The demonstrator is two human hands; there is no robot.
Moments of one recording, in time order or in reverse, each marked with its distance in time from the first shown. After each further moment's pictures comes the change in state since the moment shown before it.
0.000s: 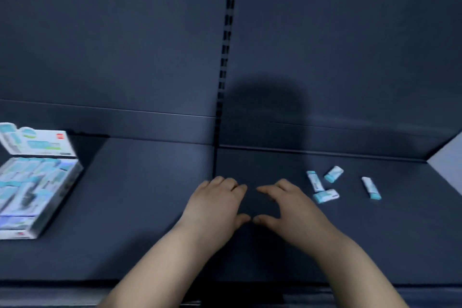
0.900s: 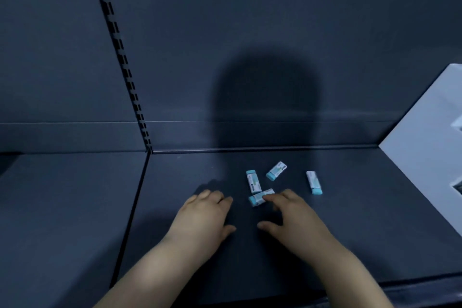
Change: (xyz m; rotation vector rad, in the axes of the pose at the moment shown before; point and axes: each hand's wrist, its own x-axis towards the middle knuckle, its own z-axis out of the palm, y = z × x) left_hand 0.080 0.102 0.040 0.016 -0.161 -0.002; right_hand -0.032 0.149 -0.024 0.055 0.032 0.207
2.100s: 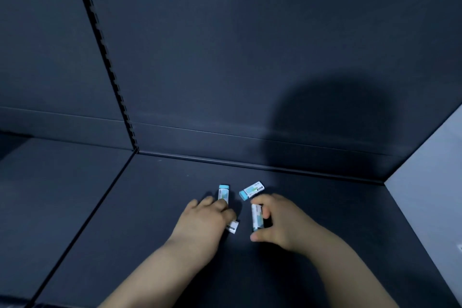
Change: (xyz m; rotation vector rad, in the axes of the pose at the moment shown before) left_hand 0.054 0.074 0.020 0.058 0.071 -0.142; right_hand 0.058 0.079 -0.045 0.082 -0.296 -0.197
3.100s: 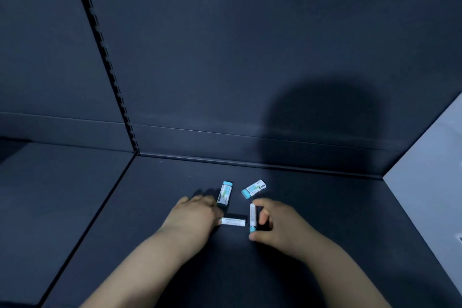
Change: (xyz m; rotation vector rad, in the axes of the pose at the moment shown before) left_hand 0.000 -0.029 -0.001 -0.042 -0.040 0.033; right_hand -0.002 0.003 0.022 0.080 0.092 -0.032
